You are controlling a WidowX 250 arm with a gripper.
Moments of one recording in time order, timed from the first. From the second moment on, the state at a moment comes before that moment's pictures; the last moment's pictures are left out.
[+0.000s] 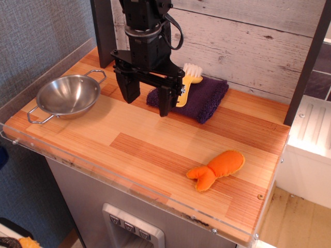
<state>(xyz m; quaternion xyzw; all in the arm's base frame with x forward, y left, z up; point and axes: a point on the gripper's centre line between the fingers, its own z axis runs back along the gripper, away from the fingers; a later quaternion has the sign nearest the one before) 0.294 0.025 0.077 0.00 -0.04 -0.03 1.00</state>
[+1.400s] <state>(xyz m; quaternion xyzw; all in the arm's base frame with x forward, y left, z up) 0.408 0.019 0.038 -0.02 -0.08 0.00 1.00</state>
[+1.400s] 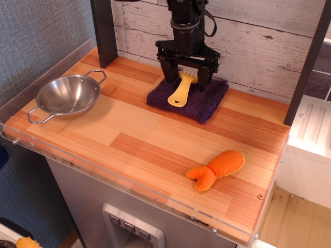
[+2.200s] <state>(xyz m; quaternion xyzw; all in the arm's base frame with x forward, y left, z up) 0.391 0.008 0.043 -0.02 -0.08 -0.02 1.00</state>
